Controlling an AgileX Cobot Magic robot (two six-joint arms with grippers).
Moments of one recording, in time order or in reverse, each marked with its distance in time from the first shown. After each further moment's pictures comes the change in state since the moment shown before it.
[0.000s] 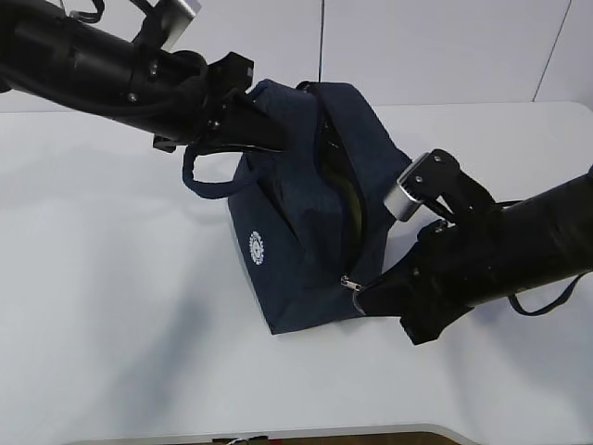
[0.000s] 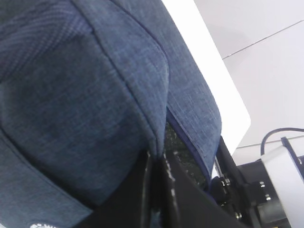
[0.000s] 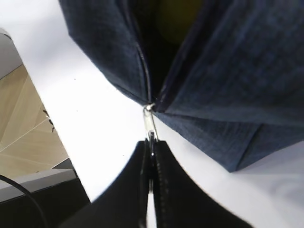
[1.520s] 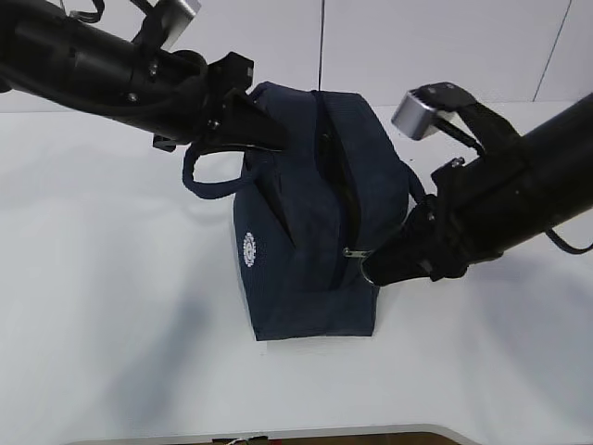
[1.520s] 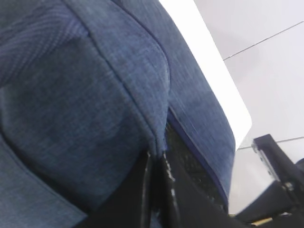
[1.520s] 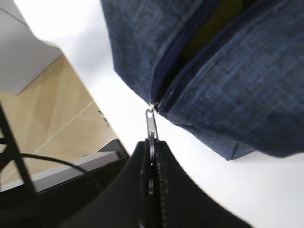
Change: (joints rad) left arm 0.000 0.000 0.000 -0.002 -0.004 0.003; right arm 0.000 -0.110 -0.182 -0.348 0.244 0.520
